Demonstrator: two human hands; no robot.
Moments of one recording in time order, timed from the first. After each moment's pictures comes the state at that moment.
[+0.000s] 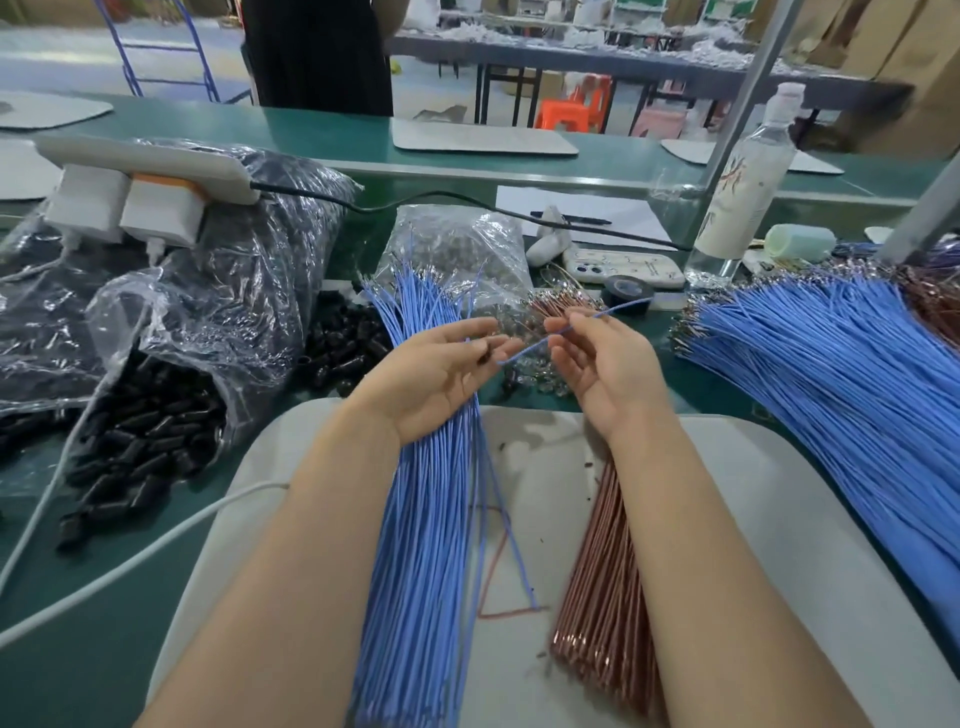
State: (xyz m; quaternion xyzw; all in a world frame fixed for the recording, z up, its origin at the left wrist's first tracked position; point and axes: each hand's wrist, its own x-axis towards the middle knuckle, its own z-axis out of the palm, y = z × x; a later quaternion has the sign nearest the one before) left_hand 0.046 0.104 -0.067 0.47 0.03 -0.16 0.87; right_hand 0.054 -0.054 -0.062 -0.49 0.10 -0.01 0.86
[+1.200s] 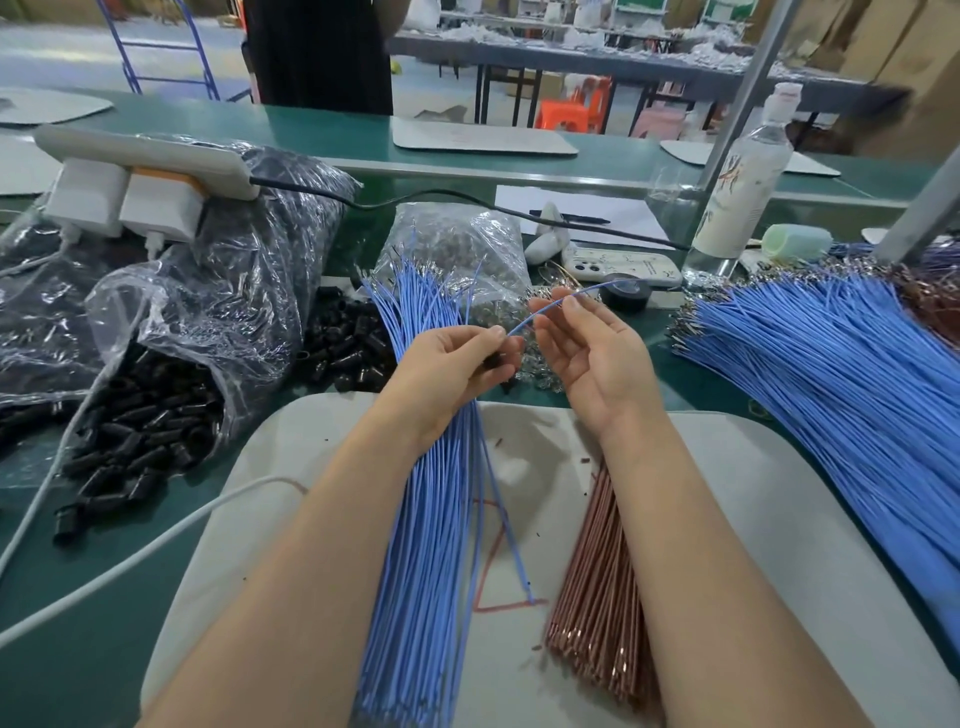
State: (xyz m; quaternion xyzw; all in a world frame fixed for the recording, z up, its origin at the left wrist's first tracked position) left_hand 0.035 0.089 -0.073 0.60 0.01 -0.06 0.80; right_hand 0.051 -0.050 -0.065 -0.44 0.03 0.00 0.90
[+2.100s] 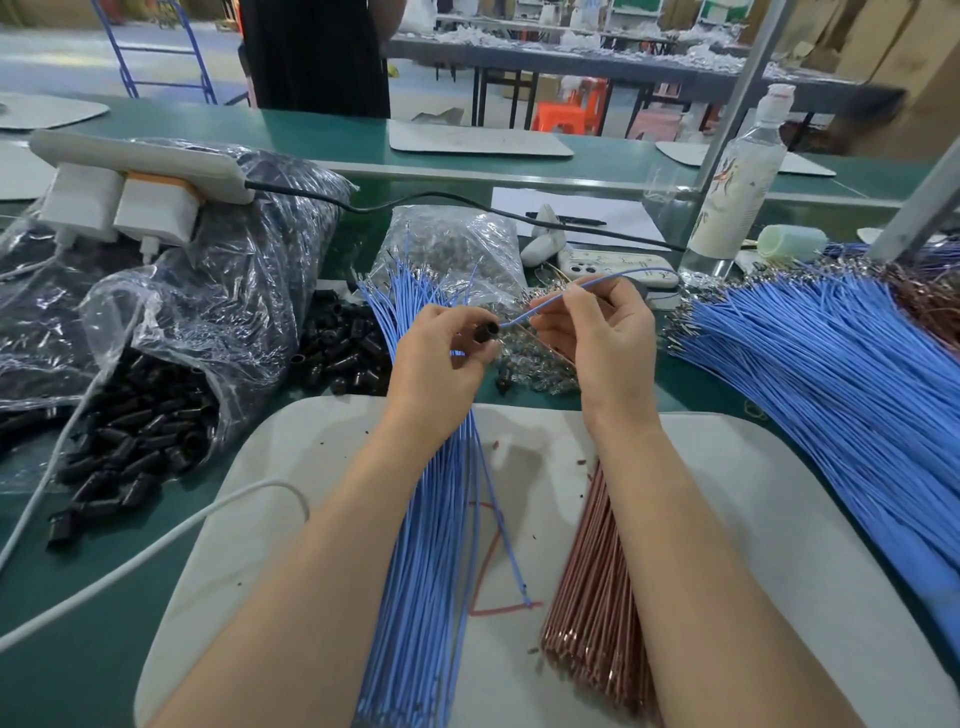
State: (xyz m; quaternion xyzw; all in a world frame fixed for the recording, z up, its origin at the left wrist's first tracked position) left_hand 0.035 0.089 -0.079 0.83 -0.08 0.18 0.52; right_hand 0.046 -0.044 -0.059 -0.62 -0.03 -0.19 0.76
